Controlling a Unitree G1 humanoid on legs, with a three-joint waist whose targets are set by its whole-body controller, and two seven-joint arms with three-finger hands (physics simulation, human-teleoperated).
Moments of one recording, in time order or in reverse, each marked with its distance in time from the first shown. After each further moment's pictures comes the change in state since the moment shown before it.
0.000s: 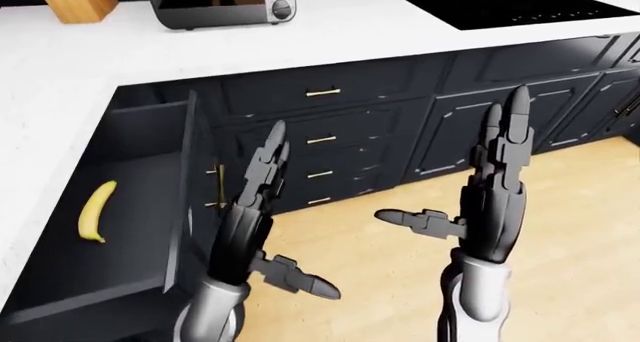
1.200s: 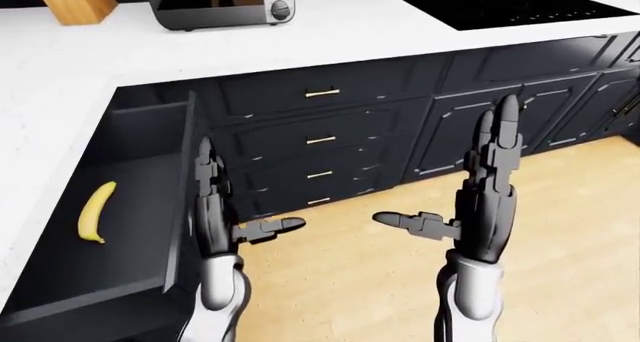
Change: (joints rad) left arm -0.080 -0.089 0.212 0.364 -0.070 -0.128 0.450; right arm 0.000 0.000 0.009 0.071 -0.006 -0.049 -0.007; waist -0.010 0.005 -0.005
